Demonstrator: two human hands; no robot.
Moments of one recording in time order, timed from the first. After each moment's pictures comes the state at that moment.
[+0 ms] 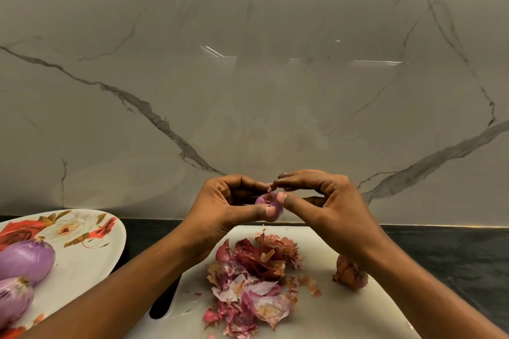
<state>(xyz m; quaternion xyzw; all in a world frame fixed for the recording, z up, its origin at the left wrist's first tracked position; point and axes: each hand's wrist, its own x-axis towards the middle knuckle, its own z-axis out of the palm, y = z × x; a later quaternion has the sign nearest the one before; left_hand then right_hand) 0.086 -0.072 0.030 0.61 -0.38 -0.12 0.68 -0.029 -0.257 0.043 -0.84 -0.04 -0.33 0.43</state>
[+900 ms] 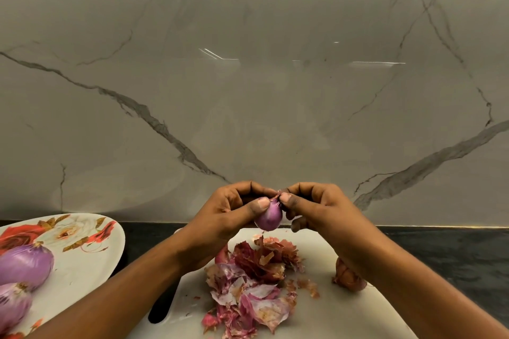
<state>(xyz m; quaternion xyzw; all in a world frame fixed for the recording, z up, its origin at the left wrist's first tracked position) 0.092 -0.075 0.024 0.59 -0.45 -0.19 0.64 -0.020 -0.258 0.041 -0.78 0.03 -0.18 0.60</state>
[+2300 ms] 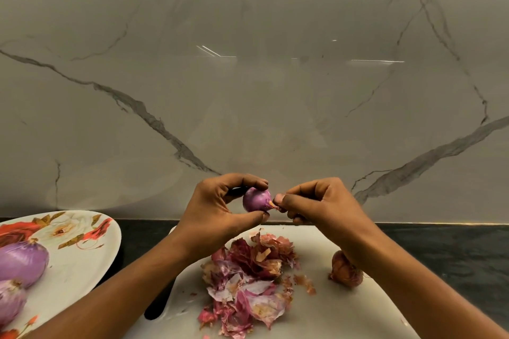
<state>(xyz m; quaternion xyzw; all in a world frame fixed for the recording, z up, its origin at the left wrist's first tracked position) 0.097 -0.074 0.021 0.65 -0.51 0.10 0.56 -0.031 -0.255 0.049 -0.81 0.05 -0.22 0.53</state>
